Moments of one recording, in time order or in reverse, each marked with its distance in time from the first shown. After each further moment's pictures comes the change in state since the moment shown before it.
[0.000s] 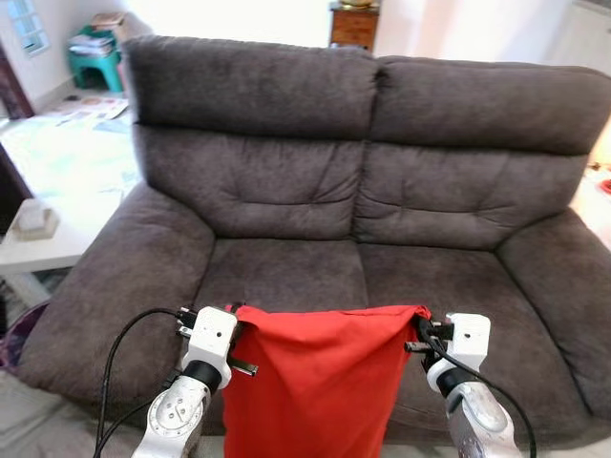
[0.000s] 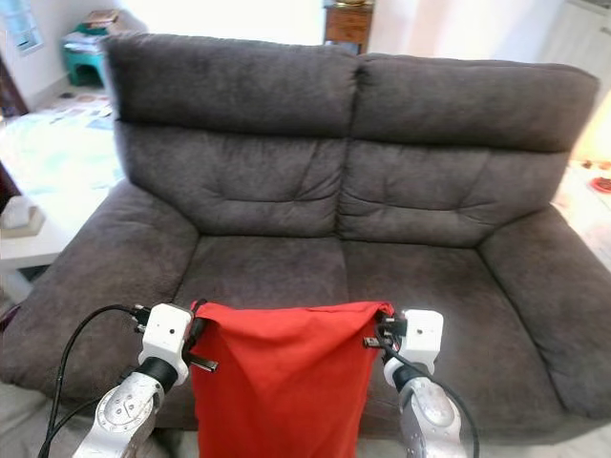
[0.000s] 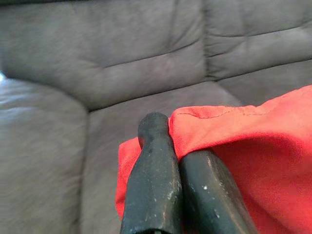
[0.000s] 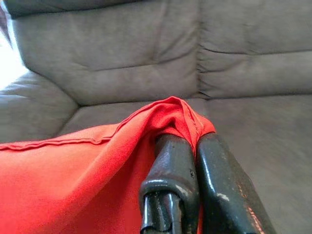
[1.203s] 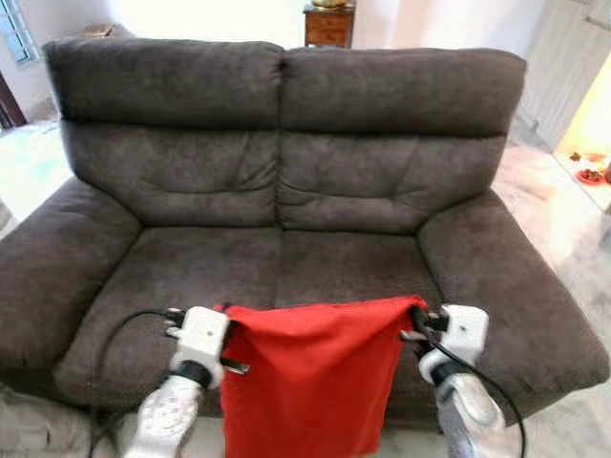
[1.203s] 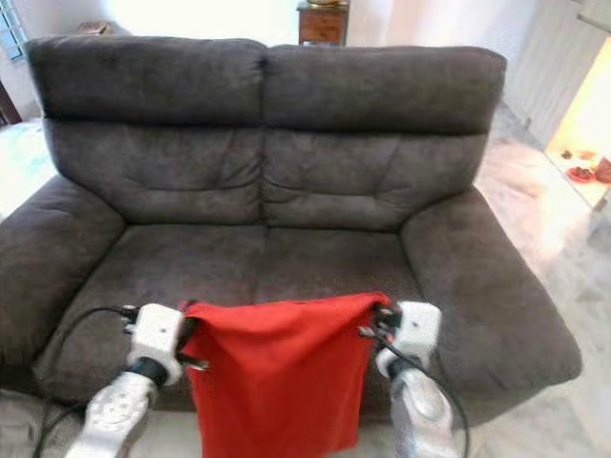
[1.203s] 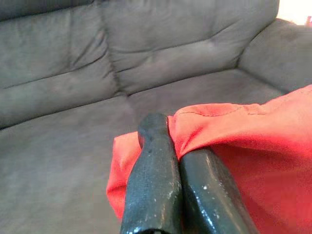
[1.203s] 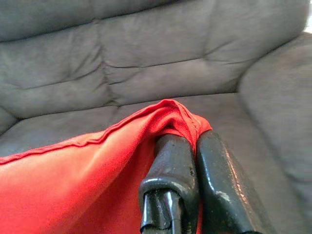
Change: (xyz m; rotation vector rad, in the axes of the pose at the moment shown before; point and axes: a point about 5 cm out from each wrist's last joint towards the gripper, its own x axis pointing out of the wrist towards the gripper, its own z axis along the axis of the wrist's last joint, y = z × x) left arm 0.002 -0.002 -0.001 0.001 -0.003 -0.008; right arm 0.000 -0.005 -0.004 0.033 -0.032 -0.047
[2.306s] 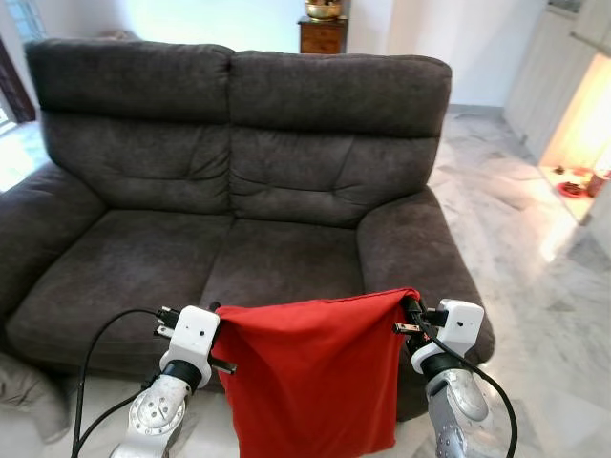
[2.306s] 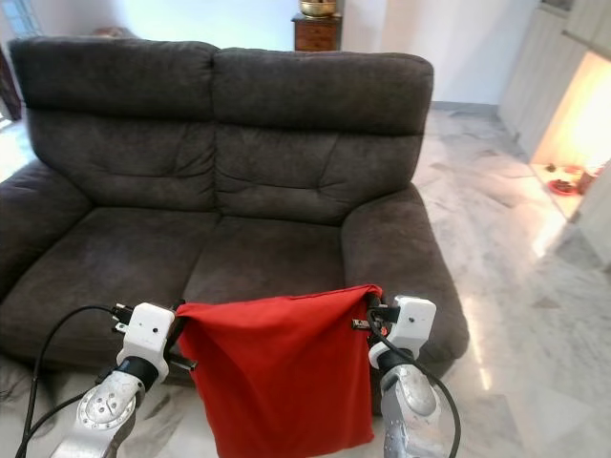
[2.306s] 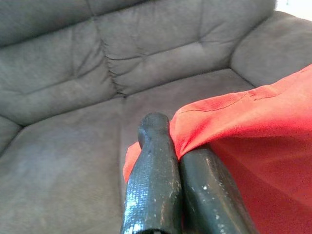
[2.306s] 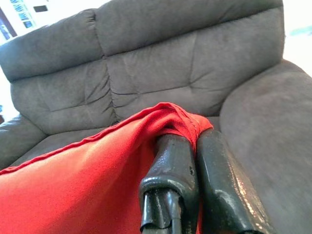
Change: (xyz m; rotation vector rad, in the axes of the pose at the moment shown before) left arm -0.001 0.025 0.007 0.105 0.007 0.082; right arm 0.014 0.026 0.019 0.064 -0.105 0.082
